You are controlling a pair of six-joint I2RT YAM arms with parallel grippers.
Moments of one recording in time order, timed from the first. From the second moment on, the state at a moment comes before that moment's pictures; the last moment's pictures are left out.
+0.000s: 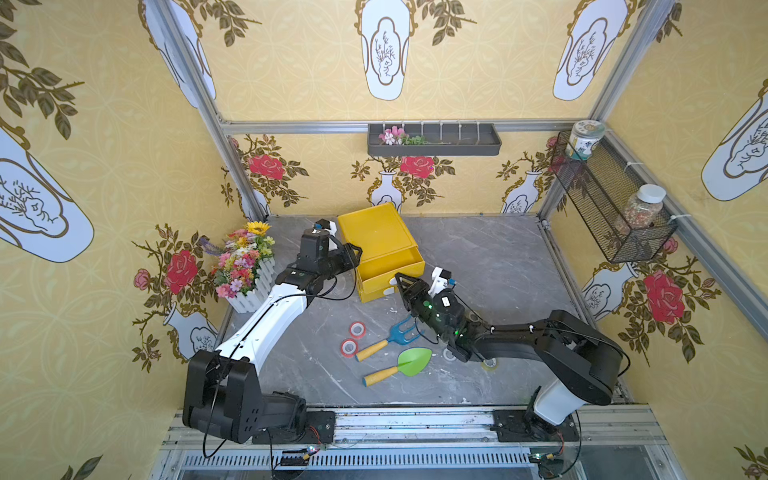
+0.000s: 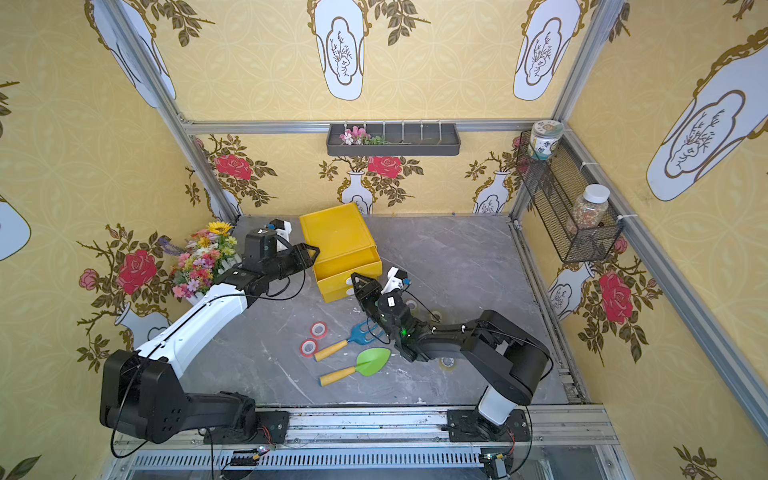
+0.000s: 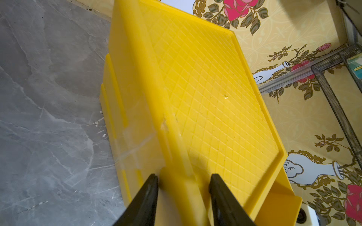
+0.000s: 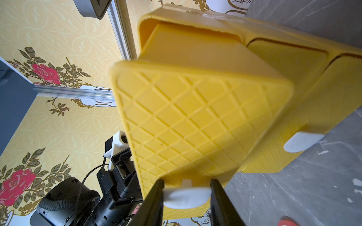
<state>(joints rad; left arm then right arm) -0.27 1.37 1.03 -0.24 0.23 -0.59 0.90 1.63 0.66 0.90 0.26 1.46</state>
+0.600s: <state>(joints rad) -0.27 1.37 1.03 -0.24 0.24 -0.60 0.95 1.56 0.62 0.85 0.30 1.47</state>
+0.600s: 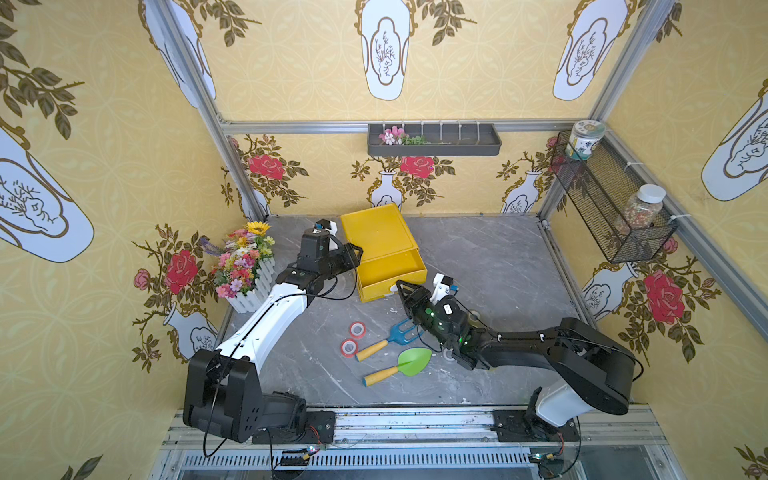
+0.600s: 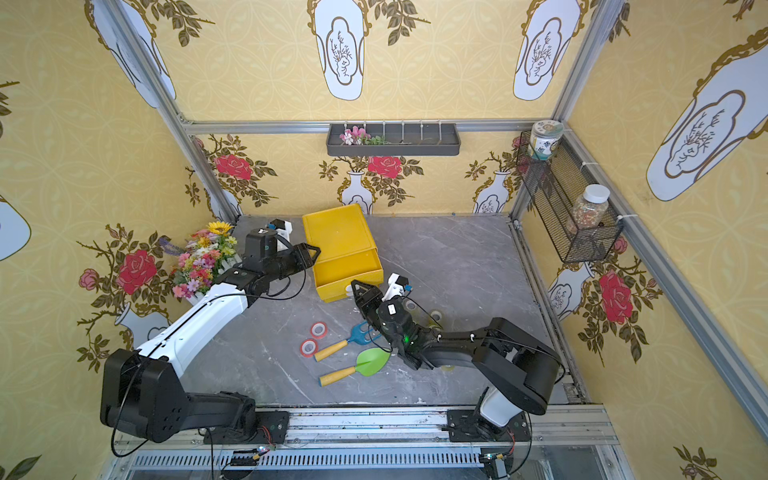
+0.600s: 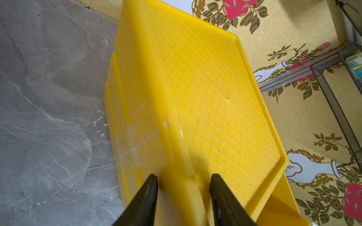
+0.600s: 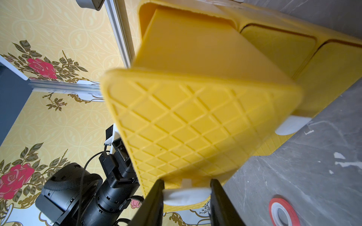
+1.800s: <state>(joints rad) -0.36 1.40 1.05 -0.26 0.23 -0.65 0.71 1.46 0.64 0.65 0.03 1.37</state>
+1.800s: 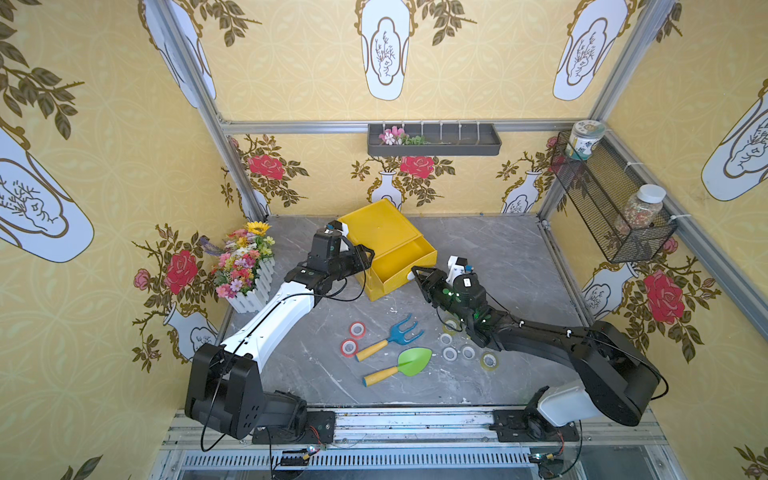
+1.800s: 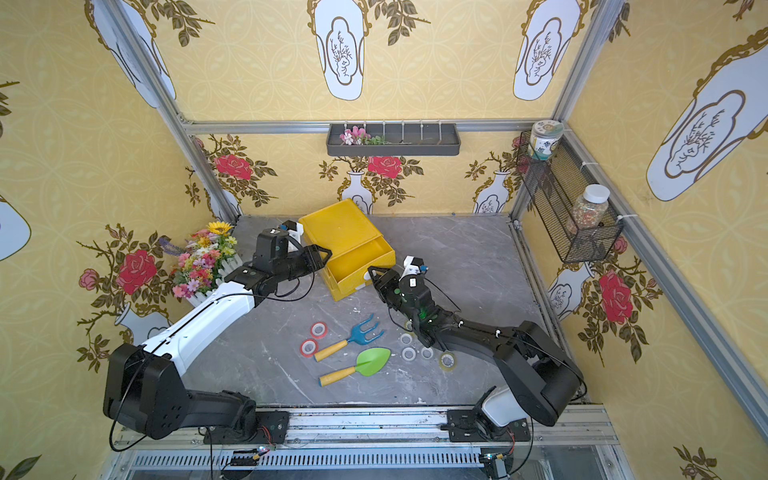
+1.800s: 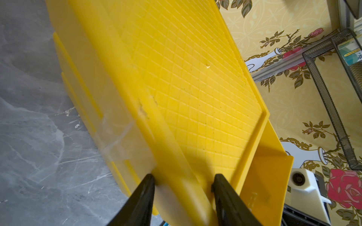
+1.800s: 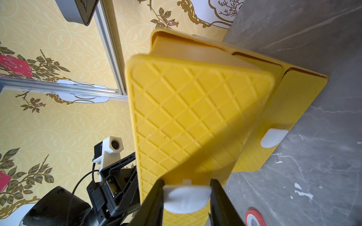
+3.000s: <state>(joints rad) -0.38 1.23 1.04 -0.34 0.16 -0.63 0.78 1.14 0.51 0.39 0.14 1.37</state>
